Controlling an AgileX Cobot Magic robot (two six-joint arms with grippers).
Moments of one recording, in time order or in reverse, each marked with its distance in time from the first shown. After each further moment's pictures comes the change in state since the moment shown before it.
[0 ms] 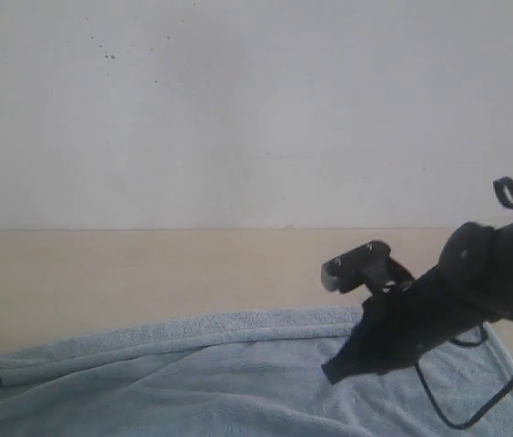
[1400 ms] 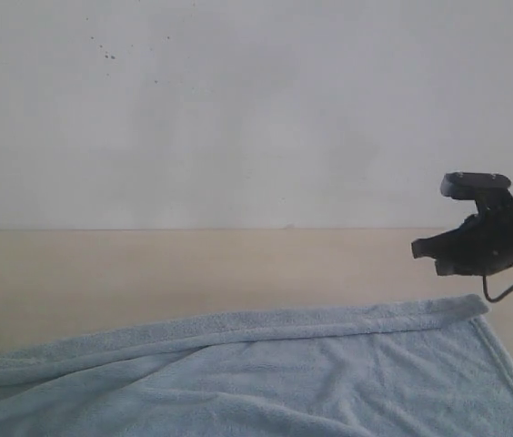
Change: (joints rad) left arm 0.000 -0.094 -0.025 0.000 0.016 0.004; right arm -0.393 0.233 -0.406 0.121 0.095 0.057
